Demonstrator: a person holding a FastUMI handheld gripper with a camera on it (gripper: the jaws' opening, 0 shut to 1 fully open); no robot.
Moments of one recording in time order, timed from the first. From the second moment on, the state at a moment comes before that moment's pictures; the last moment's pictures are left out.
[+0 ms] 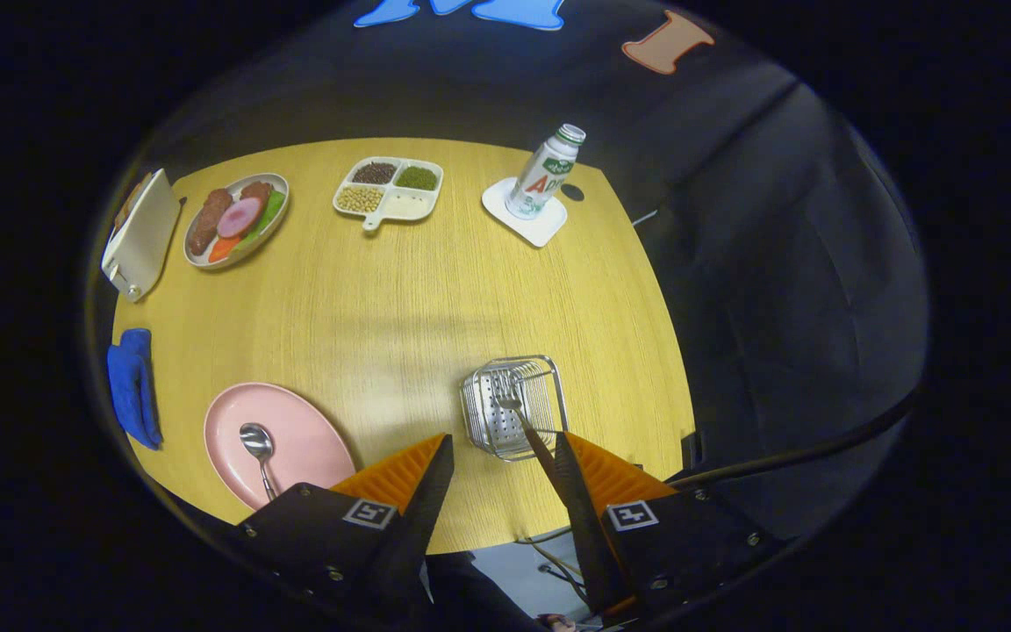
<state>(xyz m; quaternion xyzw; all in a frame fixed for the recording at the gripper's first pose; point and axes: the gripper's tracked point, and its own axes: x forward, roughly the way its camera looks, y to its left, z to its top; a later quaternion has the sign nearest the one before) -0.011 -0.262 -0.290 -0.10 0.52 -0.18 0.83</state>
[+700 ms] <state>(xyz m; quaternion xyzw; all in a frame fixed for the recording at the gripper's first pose) 0.002 -0.164 -0.277 -0.11 0.40 -0.10 0.90</state>
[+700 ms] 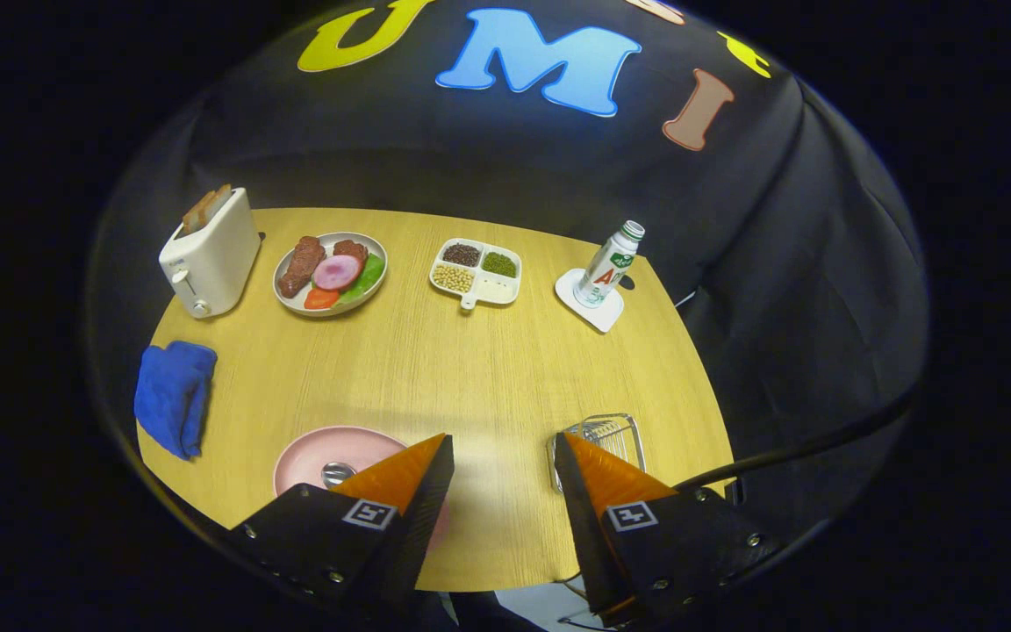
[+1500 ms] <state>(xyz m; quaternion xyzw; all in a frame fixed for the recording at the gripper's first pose) -0.007 -0.061 -0.306 -0.13 0.41 -0.01 0.90</state>
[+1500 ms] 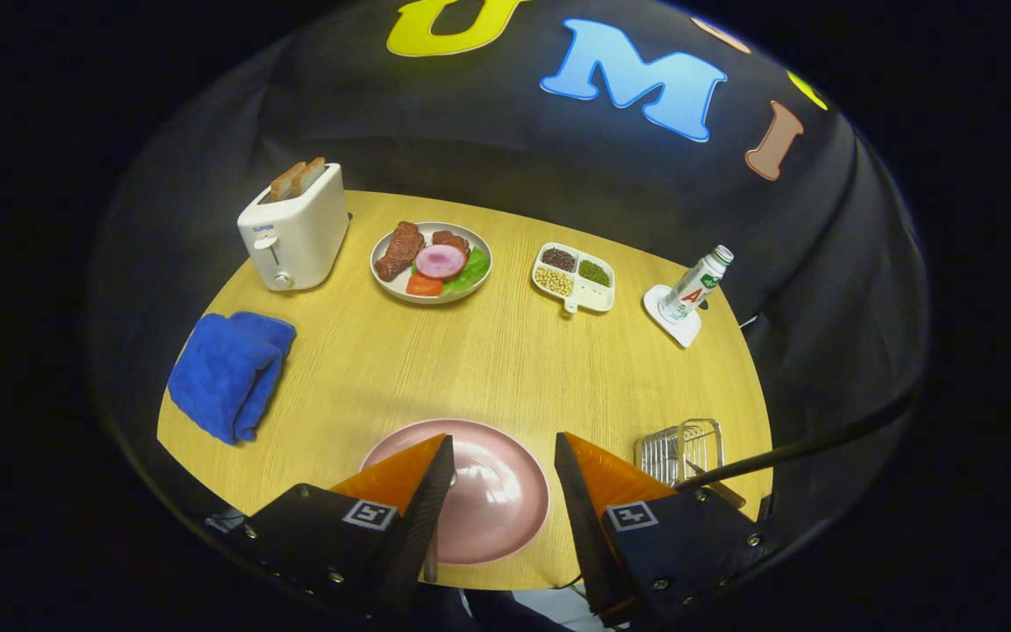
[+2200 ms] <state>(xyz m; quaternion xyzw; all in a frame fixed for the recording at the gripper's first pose) -0.050 -0.031 -0.405 -0.10 0.54 0.00 0.83</state>
